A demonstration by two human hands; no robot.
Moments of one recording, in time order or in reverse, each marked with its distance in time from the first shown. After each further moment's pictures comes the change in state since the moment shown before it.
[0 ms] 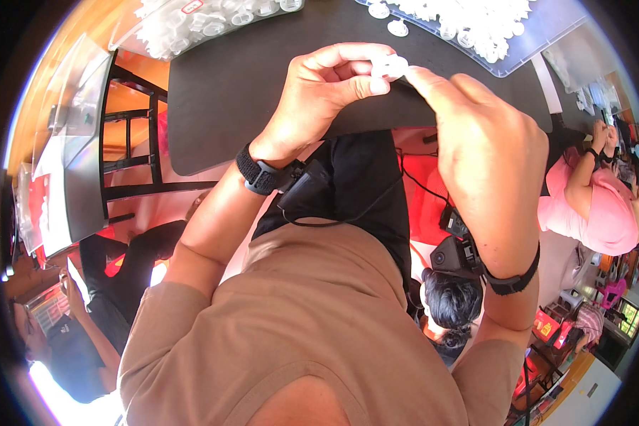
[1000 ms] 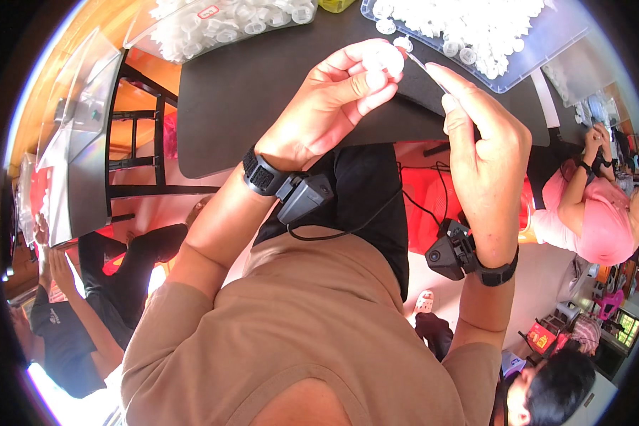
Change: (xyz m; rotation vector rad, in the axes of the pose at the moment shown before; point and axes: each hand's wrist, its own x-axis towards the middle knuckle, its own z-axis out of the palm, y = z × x) left_hand 0.008 0.006 0.002 -0.490 -0.028 -0.133; right_hand -0.001 0.014 0.022 0.616 0.190 0.161
